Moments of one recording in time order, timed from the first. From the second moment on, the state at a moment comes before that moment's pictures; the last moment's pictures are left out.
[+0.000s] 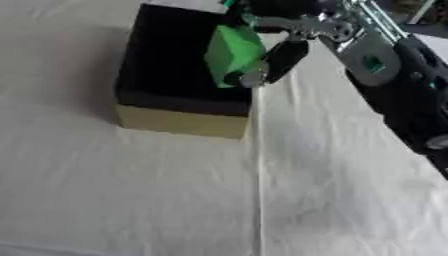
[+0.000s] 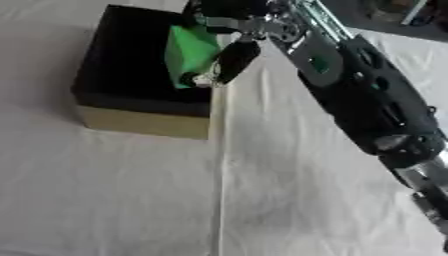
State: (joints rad) left arm -0.28 0.31 0.19 -1.98 0.17 -0.25 0.34; right arm -0.87 -0.72 0.31 -1.59 0.57 -0.34 0.61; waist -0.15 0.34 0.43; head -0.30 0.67
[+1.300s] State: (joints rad) left arm -0.29 0.30 0.18 -1.98 0.19 -0.24 0.31; right arm -0.92 -0.72 0.27 -1.59 0.65 -0.24 0.41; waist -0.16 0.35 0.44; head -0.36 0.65
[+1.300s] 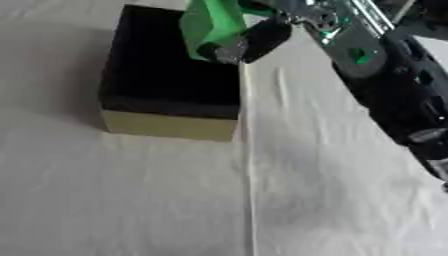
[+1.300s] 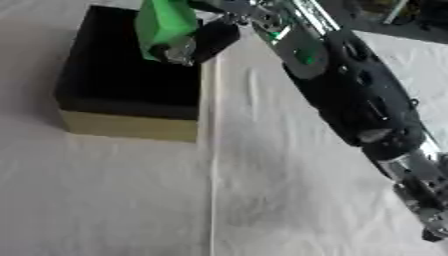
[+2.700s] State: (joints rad) left arm -0.33 0.29 0.17 -1.98 0.21 -0.23 0.29; right arm -0.93 -0.67 0.30 -1.53 0.90 -0.32 0.37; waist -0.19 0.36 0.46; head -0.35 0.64
